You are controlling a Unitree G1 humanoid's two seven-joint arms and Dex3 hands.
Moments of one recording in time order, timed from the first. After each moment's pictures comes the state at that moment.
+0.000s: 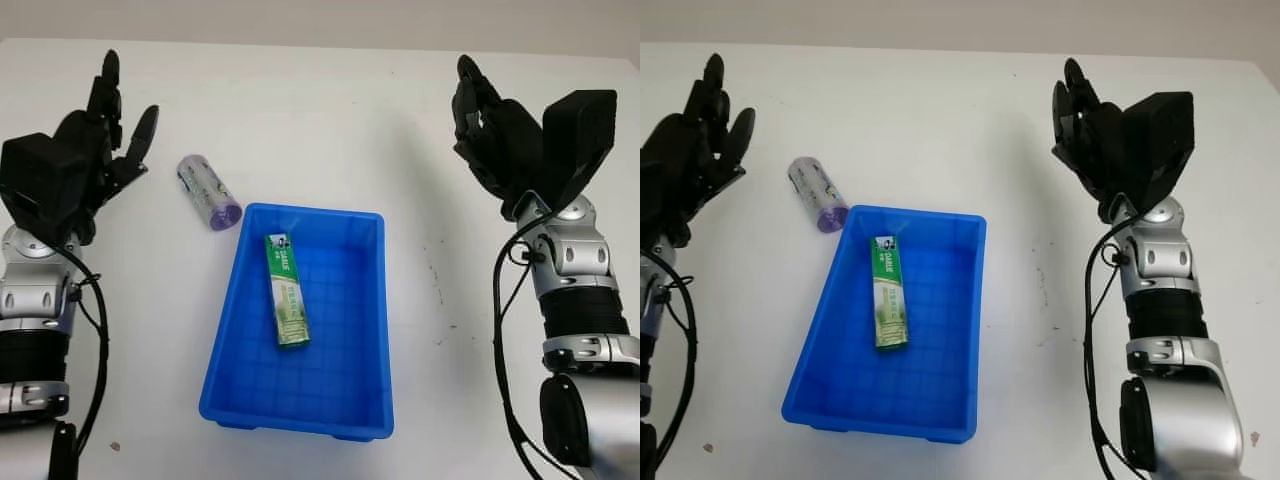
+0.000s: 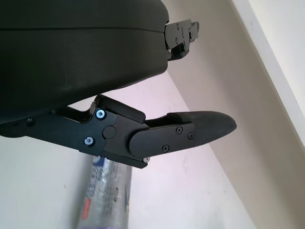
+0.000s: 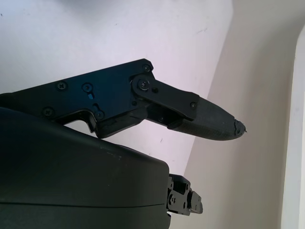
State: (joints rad) left arm -0.59 0.62 0.18 0.40 0.05 -0.07 -0.26; right arm -0.73 -0.37 -0.17 0.48 0.17 0.17 0.28
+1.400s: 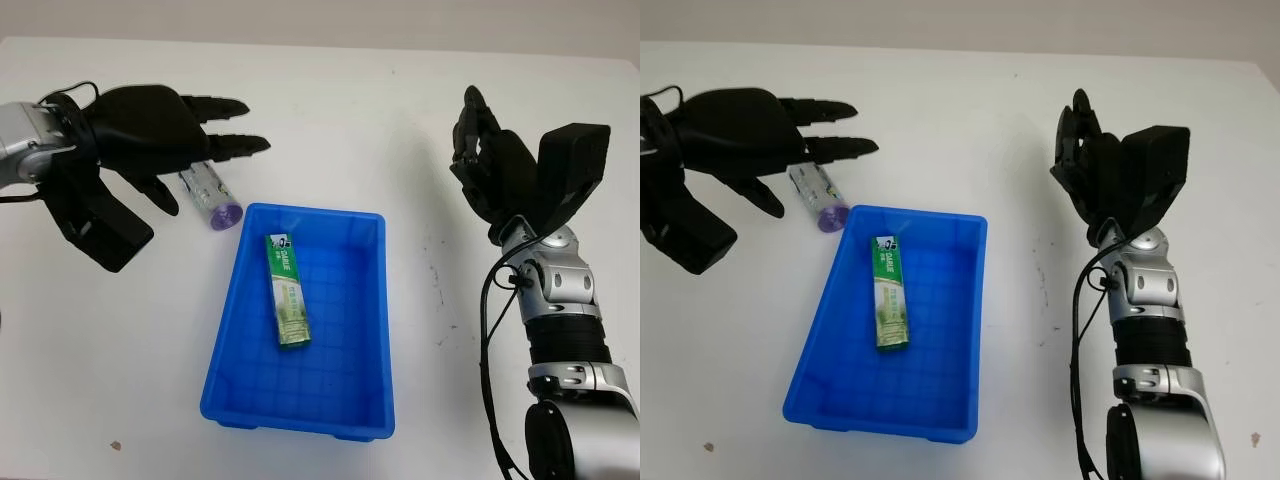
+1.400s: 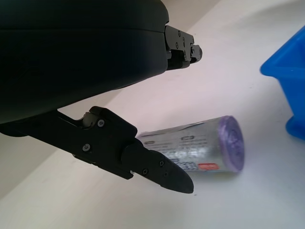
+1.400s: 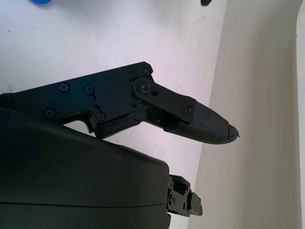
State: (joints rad) left arm -1.27 0.83 -0.60 1.00 1.13 -0.94 0.03; right arm -0.66 -0.33 -0.18 0.39 0.19 0.23 0.20
